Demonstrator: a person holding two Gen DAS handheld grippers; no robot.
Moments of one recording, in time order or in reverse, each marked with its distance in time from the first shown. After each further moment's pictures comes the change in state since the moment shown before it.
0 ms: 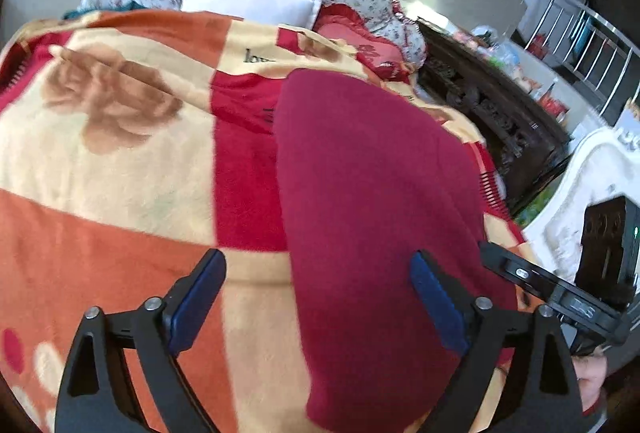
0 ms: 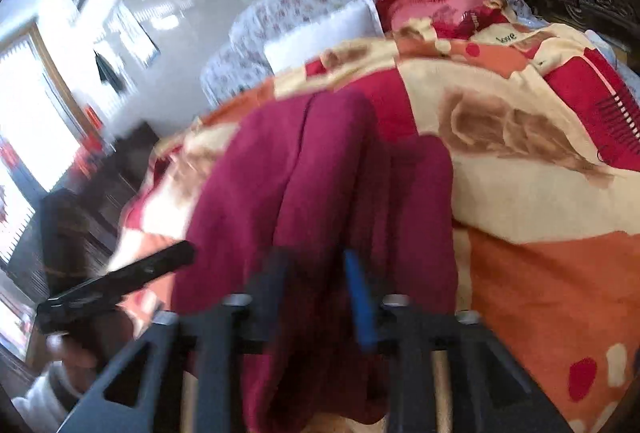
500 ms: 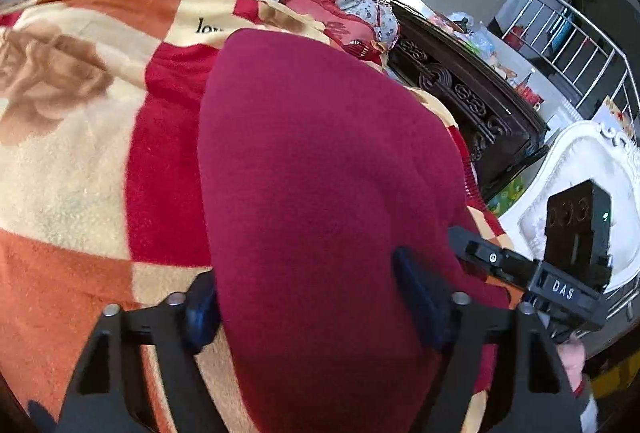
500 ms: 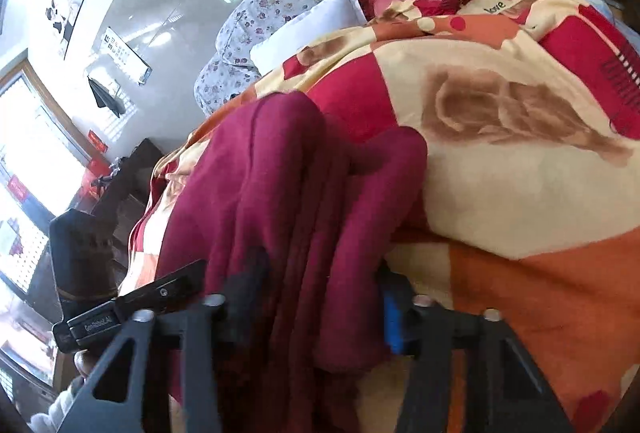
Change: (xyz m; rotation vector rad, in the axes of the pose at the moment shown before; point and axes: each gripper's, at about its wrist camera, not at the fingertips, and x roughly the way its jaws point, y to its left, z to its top) left arm 0.042 -0.018 0.002 0.014 0.073 -0.109; right arm 0.027 -0.032 0.011 0.099 0.044 0.065
